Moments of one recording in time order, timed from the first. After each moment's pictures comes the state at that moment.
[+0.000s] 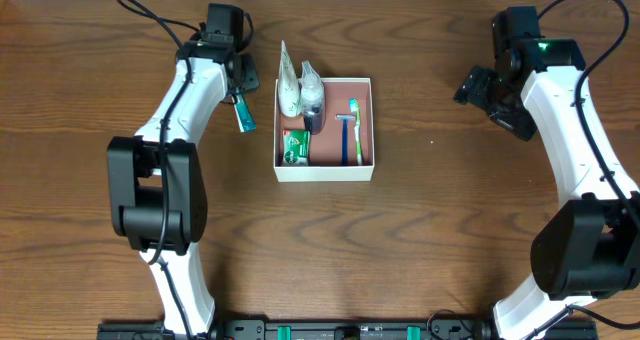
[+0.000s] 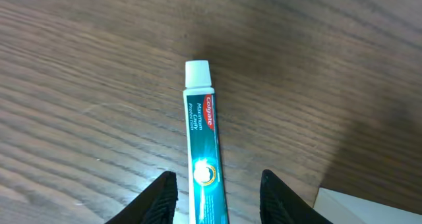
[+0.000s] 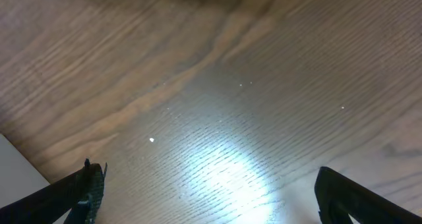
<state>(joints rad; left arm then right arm) -0.12 2.09 1.63 -0.69 -0.12 -0.38 0.04 1.83 1.61 -1.15 0.15 0.67</state>
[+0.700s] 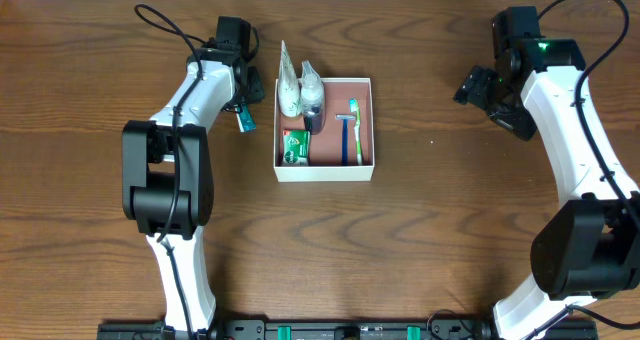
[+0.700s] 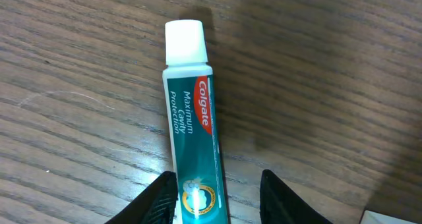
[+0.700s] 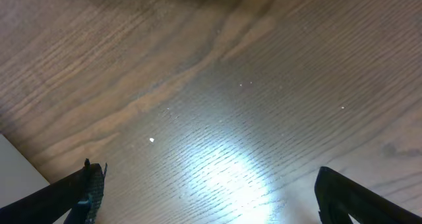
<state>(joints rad) -0.12 2.19 1.63 -0.67 -0.11 -0.38 0.04 1.83 1.61 -1.15 0.15 0.67</state>
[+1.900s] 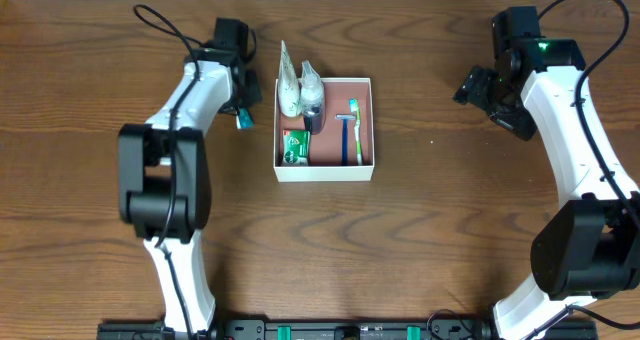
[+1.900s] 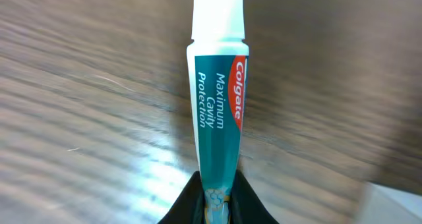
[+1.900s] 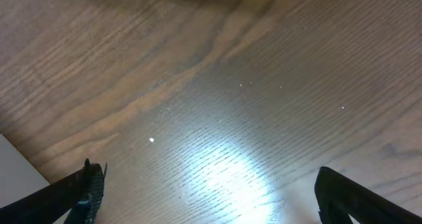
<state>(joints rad) -0.11 2.14 1.62 -0.71 -0.11 -0.35 0.04 1.83 1.61 -1.15 0.15 0.67</state>
